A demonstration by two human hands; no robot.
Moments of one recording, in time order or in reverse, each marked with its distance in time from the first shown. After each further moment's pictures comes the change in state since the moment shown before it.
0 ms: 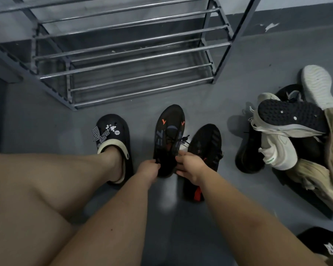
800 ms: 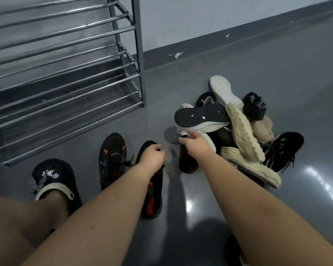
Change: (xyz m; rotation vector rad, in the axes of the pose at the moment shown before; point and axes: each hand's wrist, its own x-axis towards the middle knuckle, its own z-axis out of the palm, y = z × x) left_hand -0.091 0.077 0.150 0.441 -0.202 0.551; right_hand -0.101 -0.052 -0.166 -0.071 0.474 -0.450
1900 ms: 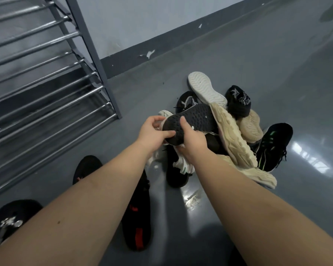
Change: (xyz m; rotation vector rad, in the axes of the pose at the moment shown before) left_hand 0.074 0.092 0.038 -0.259 -0.135 0.212; right_hand 0.065 -0.018 -0.031 0.569 0.242 0.150
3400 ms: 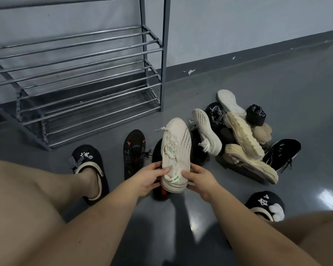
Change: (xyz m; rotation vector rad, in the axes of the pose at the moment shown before) left_hand -0.224 -0.108 -0.097 -0.327 -0.115 -0.305; right_hand -0.181 0.118 -0.060 -0.217 -0.496 0.073
